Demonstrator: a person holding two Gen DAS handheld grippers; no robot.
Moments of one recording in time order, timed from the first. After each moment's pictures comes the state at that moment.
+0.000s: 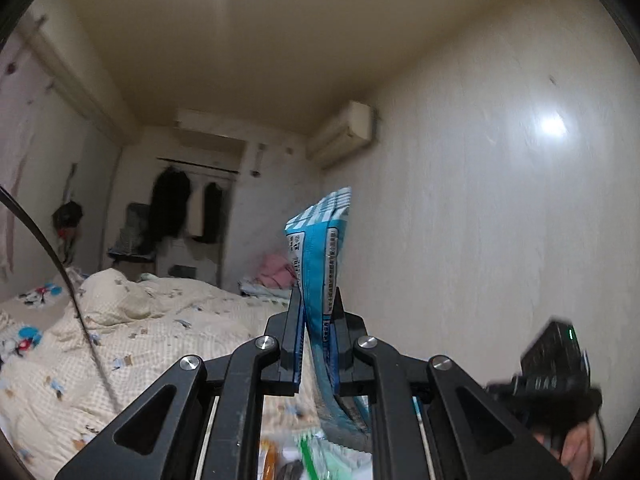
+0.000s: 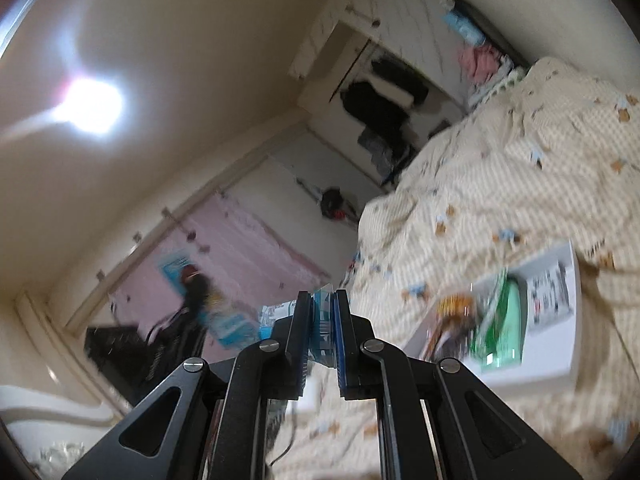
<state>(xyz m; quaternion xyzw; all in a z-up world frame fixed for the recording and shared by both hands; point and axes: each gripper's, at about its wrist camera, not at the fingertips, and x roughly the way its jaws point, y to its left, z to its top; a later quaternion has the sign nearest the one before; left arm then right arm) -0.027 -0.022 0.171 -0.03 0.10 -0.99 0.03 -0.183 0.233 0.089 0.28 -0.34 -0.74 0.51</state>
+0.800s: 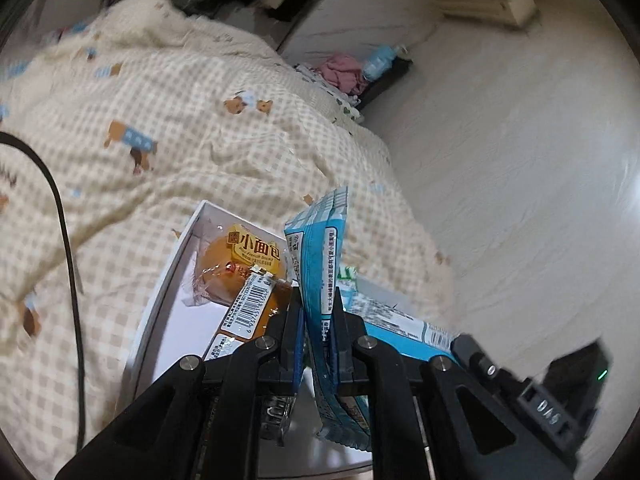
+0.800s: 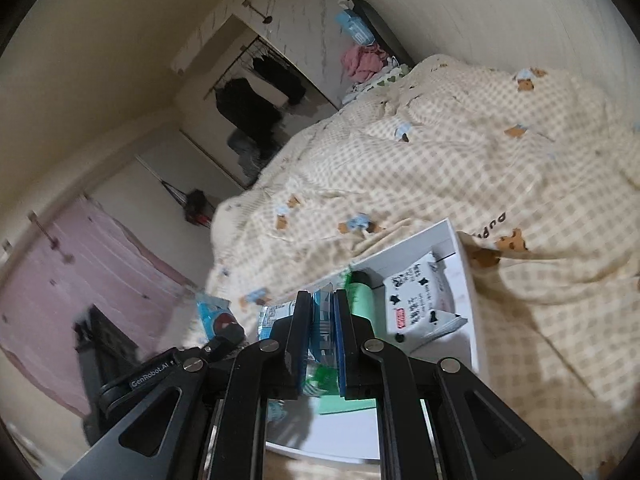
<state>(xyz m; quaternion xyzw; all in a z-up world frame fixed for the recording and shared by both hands) -0.176 -0.066 -0.016 0.31 0.33 -0.89 0.03 -0.228 0.192 -0.010 0.36 -0.24 -0.85 0.31</state>
